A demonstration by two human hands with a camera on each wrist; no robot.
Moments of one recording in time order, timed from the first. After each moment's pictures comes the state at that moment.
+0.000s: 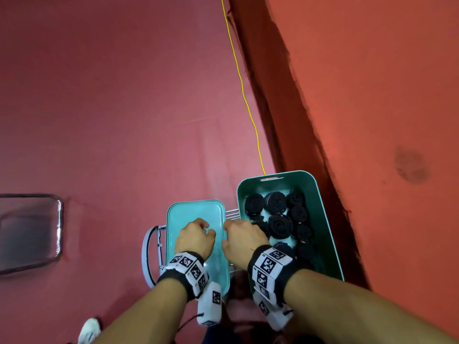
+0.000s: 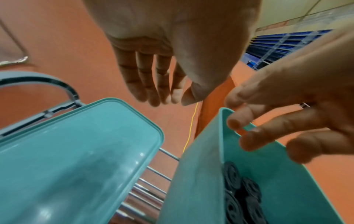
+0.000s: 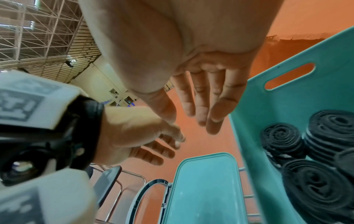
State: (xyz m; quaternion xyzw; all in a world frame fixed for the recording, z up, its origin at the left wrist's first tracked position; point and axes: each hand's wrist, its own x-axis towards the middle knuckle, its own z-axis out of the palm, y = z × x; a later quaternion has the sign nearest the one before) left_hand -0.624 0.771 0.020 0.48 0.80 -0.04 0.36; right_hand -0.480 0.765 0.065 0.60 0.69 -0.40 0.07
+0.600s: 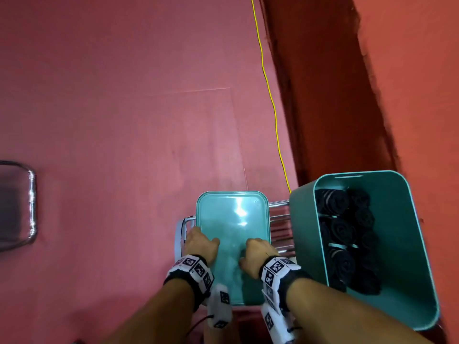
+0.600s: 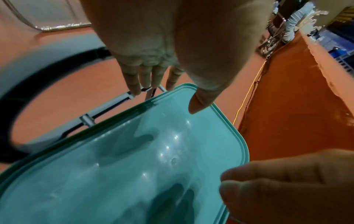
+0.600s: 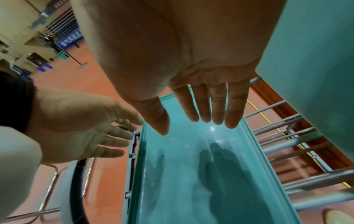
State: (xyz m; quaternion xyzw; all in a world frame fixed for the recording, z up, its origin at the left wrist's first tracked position) left_hand -0.786 0.782 -0.131 0.36 0.79 -0.06 0.50; right_hand -0.626 0.779 -0.072 0.65 0.54 -0.46 0.26
